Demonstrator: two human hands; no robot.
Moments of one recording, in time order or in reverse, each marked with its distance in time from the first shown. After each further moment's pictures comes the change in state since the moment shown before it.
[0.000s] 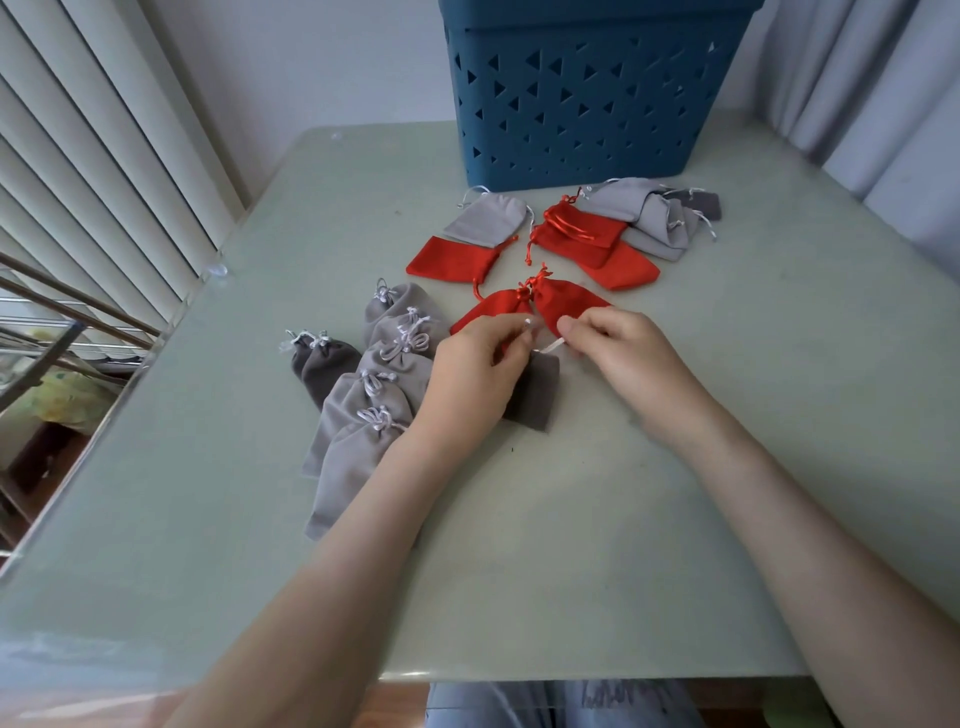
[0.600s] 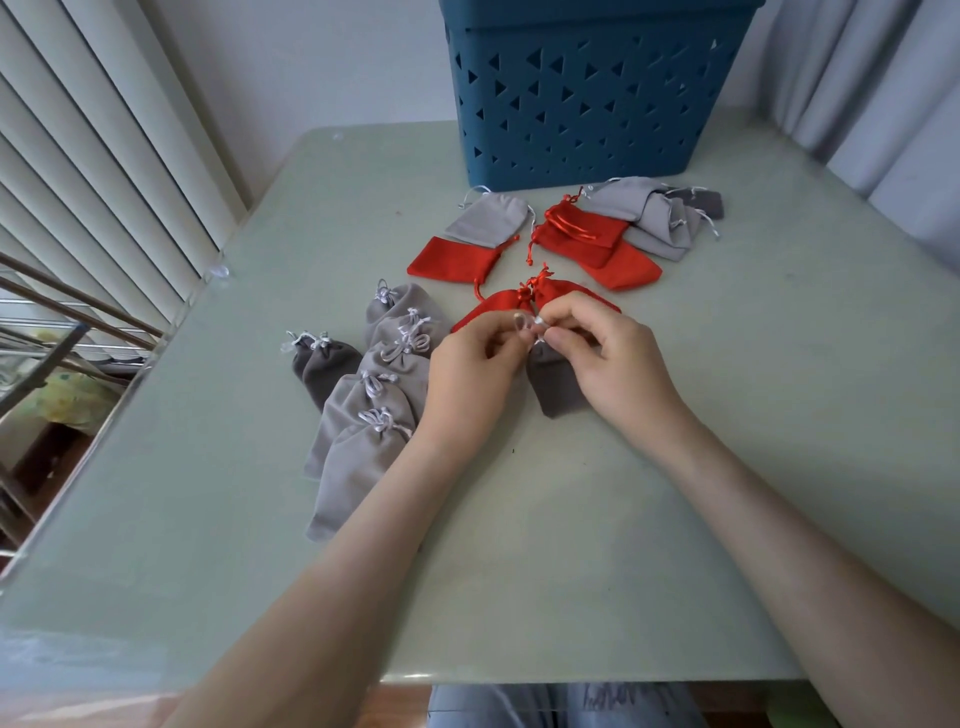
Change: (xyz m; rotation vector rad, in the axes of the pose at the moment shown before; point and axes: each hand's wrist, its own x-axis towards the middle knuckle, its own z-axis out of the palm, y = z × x) left_hand 0.001 0.000 0.005 -0.271 0.068 -0.174; right_hand -0.007 0.000 0.014 -0.078 0.090 -0.372
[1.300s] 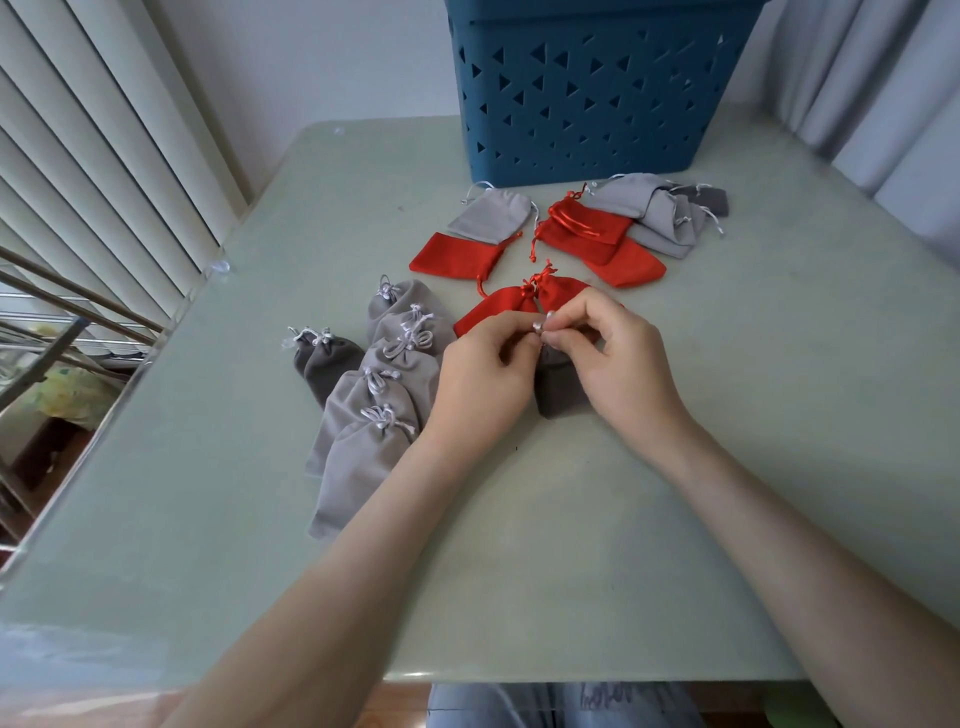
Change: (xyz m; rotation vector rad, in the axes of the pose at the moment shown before) left_hand -0.007 0.004 0.001 0.129 -0.032 0.117; right_hand -0.002 -0.004 0.004 0.043 0.089 0.020
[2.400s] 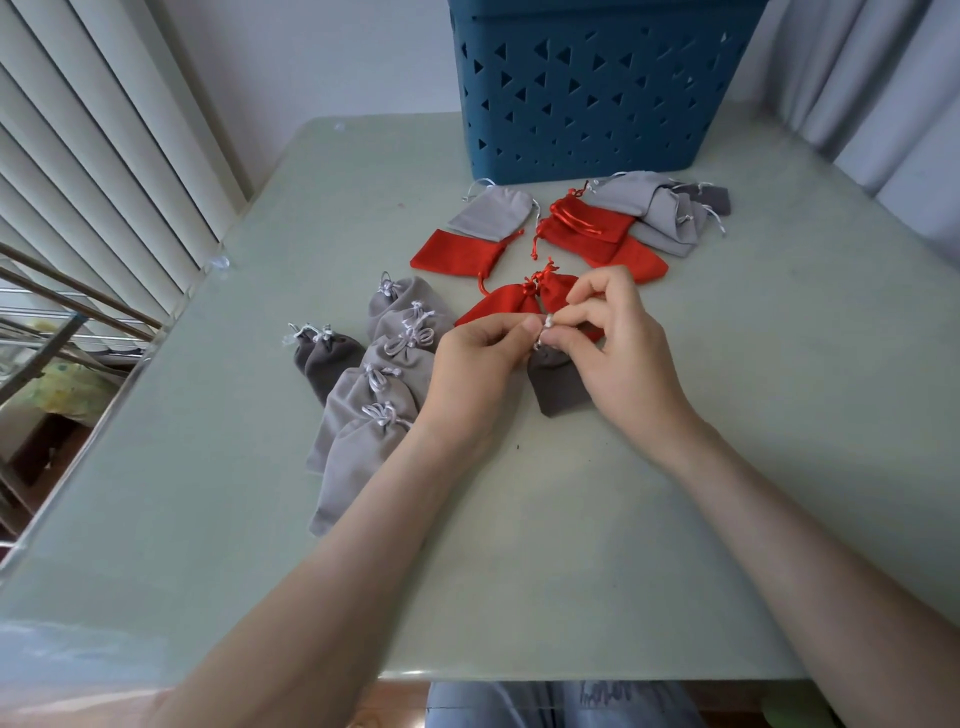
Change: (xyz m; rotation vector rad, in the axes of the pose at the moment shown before) left_hand 0.006 -0.002 0.001 -0.517 -0.028 -0.251; right_hand -0.002 -0.010 -0.003 -0.008 -0.027 0.007
